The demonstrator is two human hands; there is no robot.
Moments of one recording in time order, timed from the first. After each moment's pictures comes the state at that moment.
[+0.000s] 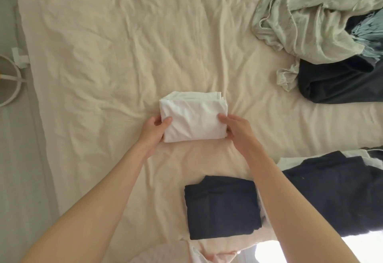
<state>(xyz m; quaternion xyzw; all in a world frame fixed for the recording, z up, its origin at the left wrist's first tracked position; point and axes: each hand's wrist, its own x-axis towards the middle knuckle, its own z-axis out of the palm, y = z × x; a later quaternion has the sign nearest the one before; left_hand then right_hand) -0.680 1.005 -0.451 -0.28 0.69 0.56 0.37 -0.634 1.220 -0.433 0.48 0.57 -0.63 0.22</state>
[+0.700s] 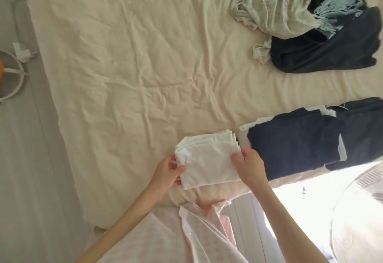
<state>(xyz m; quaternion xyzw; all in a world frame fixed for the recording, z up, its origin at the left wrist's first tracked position) -0.495 0.992 -0.360 -0.31 0.63 0.51 0.50 -0.449 1.202 -0.342 0.44 0.79 -0.34 0.25</state>
